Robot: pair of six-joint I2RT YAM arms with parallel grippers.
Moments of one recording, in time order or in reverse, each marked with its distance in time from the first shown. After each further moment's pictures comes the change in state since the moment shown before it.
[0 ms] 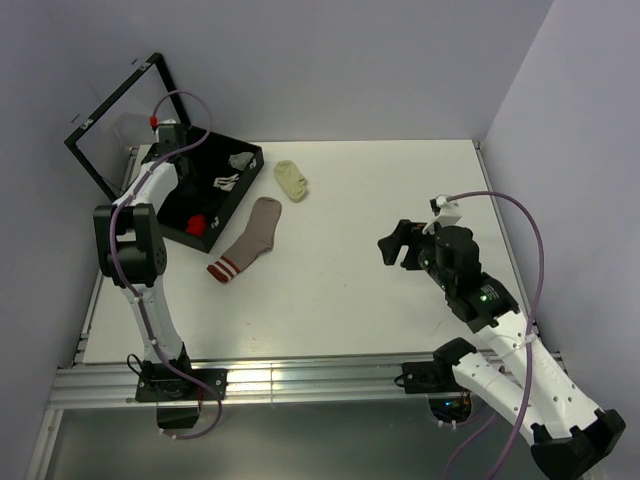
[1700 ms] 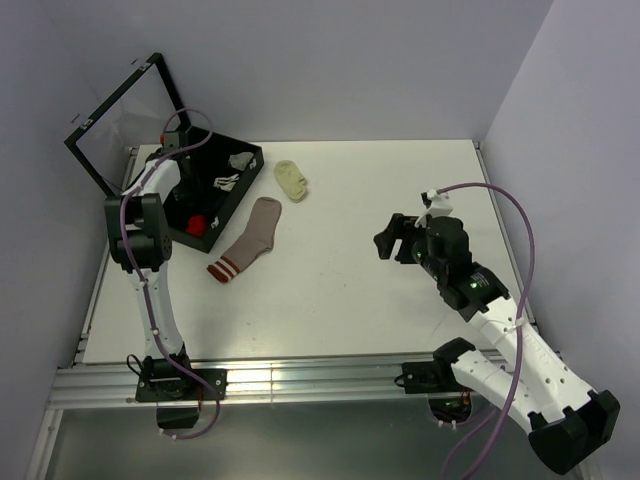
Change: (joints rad) left arm 0.027 0.194 0.132 -0.191 0.143 -0.019; right arm 0.000 0.104 0.022 0.043 0.000 -0.007
